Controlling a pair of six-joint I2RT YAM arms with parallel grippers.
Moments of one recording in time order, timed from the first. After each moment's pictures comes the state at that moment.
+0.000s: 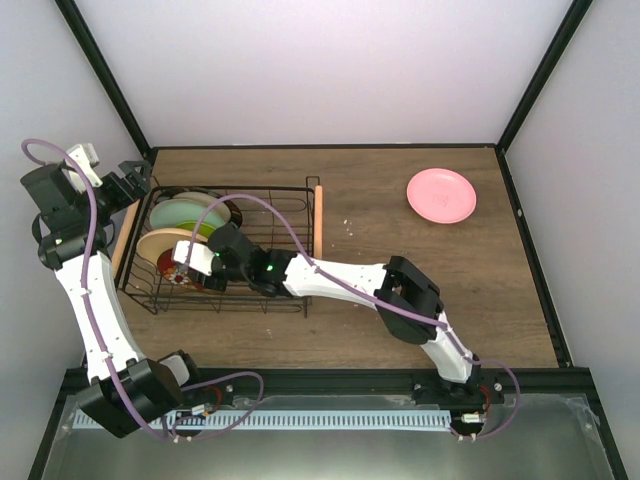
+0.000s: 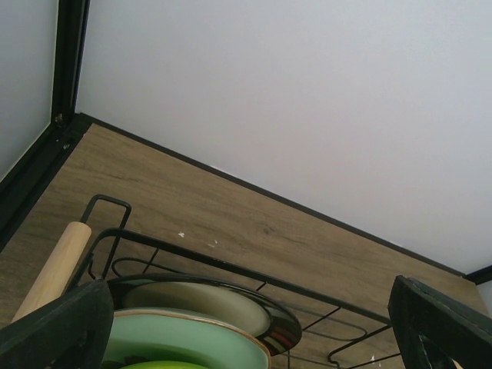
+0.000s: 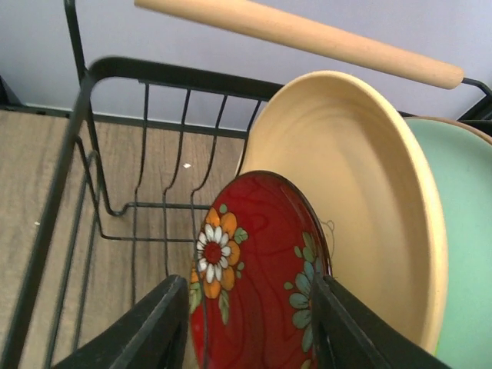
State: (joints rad) left arm 0.51 1.12 1.28 -0.57 0.61 -0.29; right arm 1.20 2.13 1.78 -0.04 -0.03 -0.41
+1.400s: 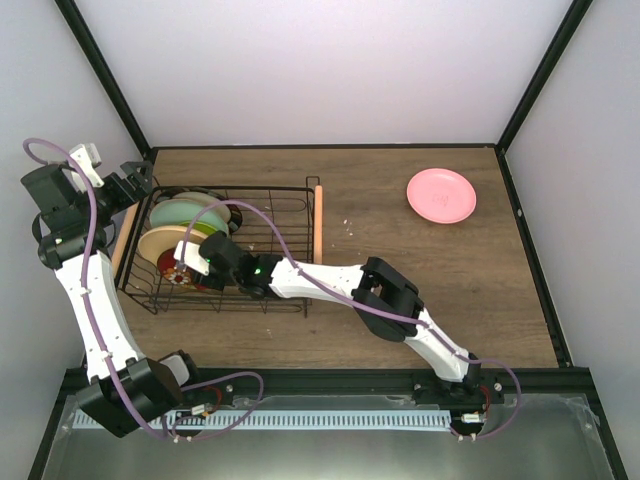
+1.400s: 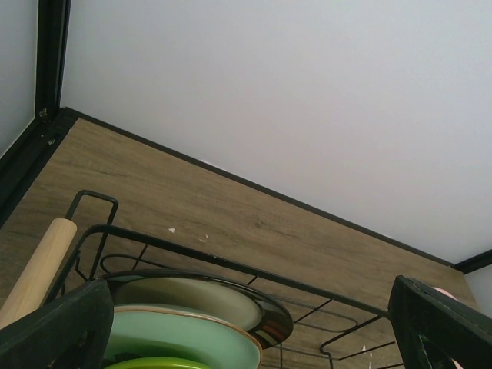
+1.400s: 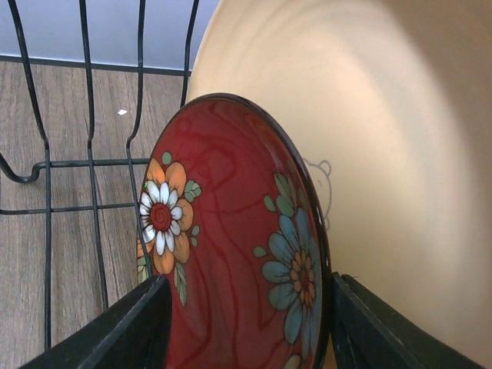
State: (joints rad) left arm 0.51 1.12 1.28 -0.58 0.64 -0.29; right arm 1.20 2.28 1.88 -0.07 0.15 -0.37
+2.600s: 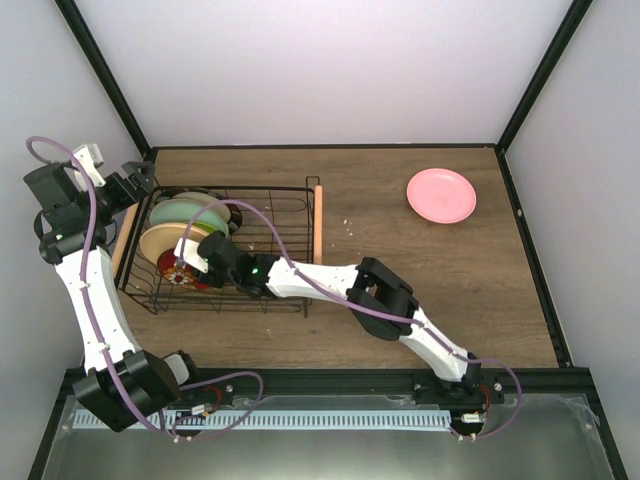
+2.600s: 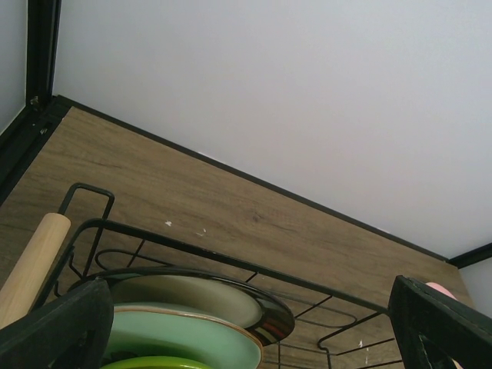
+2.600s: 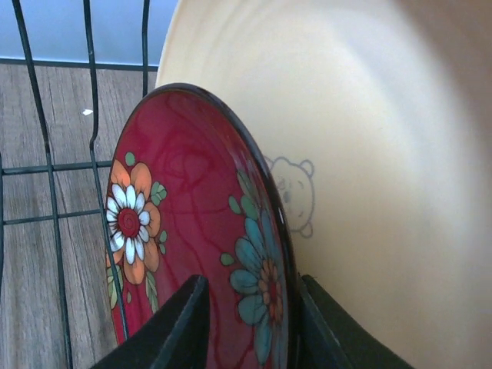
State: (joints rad) left arm 0.51 1.15 1.27 -0.57 0.66 -0.29; right arm 1.20 2.33 1.92 -0.07 0.18 -0.35
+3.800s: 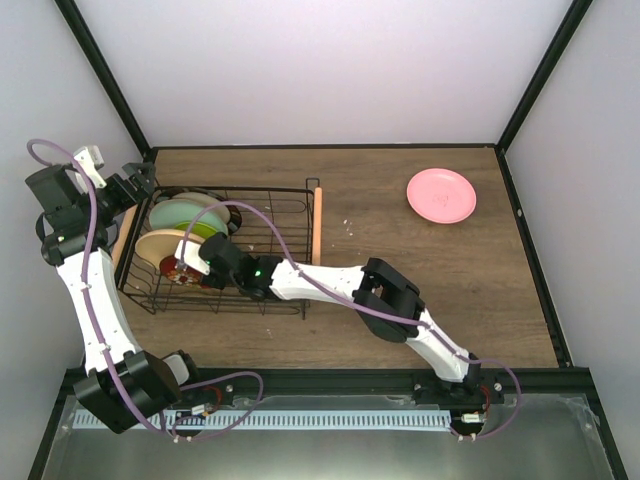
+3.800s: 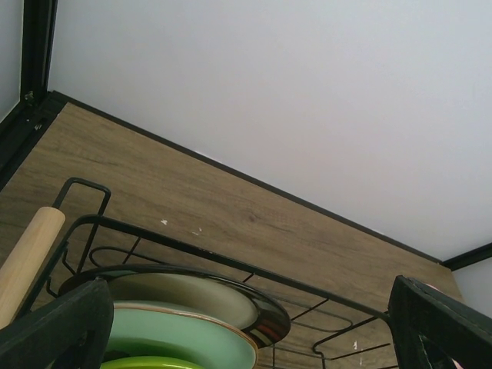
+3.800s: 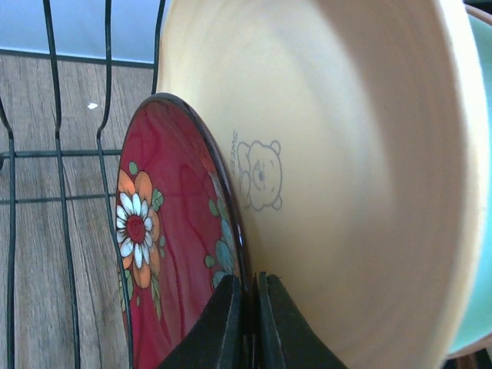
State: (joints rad) left arm 0.51 1.14 1.25 -0.55 0.67 -0.31; right arm 1.20 2.28 1.87 -0.06 0.22 -0.38
